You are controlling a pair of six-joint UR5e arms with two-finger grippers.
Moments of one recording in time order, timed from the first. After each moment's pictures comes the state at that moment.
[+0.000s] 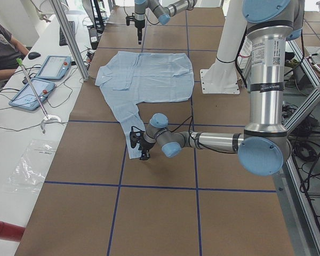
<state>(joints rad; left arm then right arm) -0.87 -1.52 -1.52 -2.44 -1.80 -1.21 0.90 -1.01 1.63 -1.54 2.07 0.78</state>
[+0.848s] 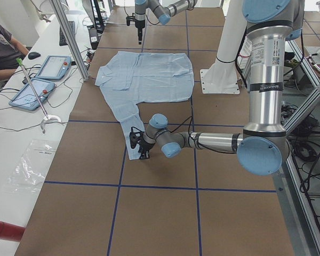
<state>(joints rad) -0.87 -1.53 -1.51 -2.44 -1.80 -1.21 0.90 -1.02 1.63 -1.54 2.07 0.78</state>
